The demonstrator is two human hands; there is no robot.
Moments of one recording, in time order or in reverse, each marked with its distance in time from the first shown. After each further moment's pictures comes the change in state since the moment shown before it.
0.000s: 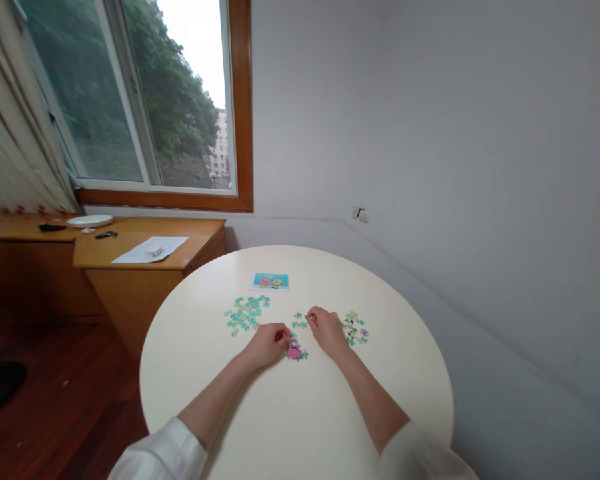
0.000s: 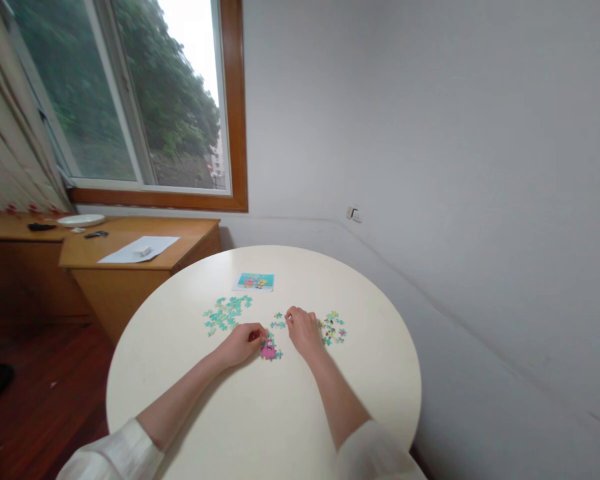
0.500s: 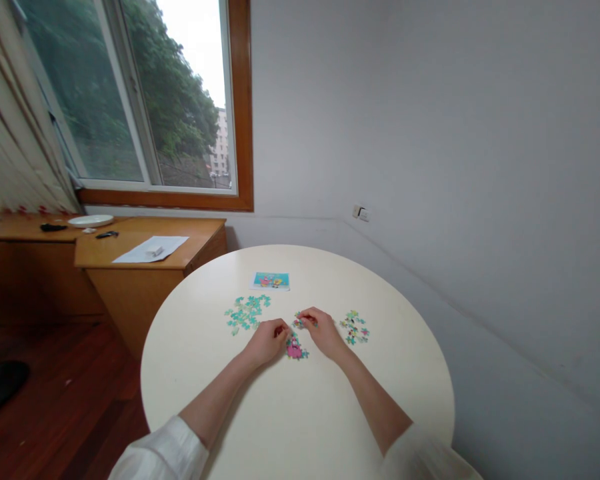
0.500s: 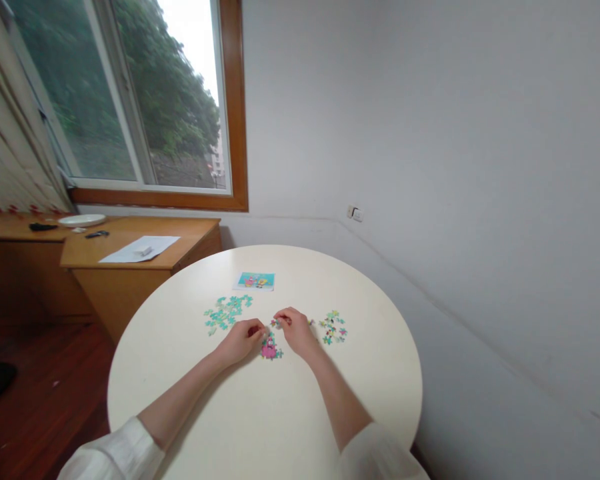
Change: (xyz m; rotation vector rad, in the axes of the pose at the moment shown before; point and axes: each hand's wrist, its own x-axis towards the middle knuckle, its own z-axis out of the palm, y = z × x) left_hand 0.000 0.005 -0.003 -0.045 0.088 0.003; right_hand 0.000 -0.016 0.000 0.605 -0.025 0.000
